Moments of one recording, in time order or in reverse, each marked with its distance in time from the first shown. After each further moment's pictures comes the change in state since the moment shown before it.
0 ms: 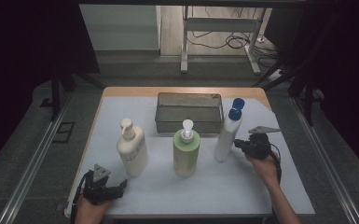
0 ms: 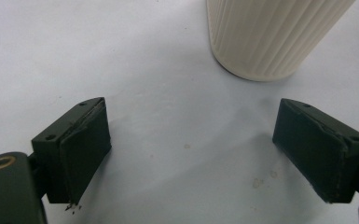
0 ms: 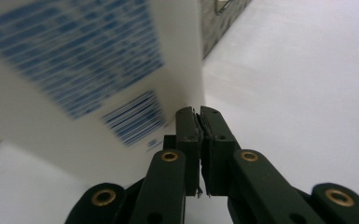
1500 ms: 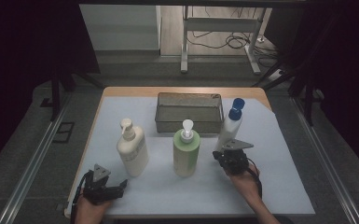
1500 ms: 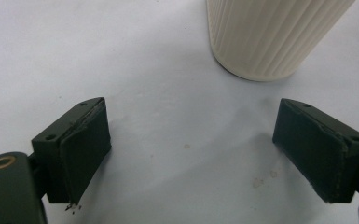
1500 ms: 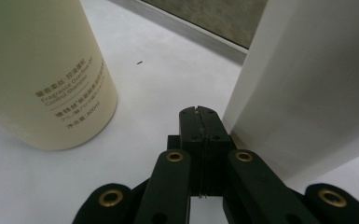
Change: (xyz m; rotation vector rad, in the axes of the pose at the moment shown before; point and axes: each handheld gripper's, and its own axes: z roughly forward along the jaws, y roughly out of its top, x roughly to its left) left arm 0.000 0.000 0.000 -0.002 -0.001 -0.003; right arm 0.096 -0.008 0.011 -0.004 -0.010 -0.153
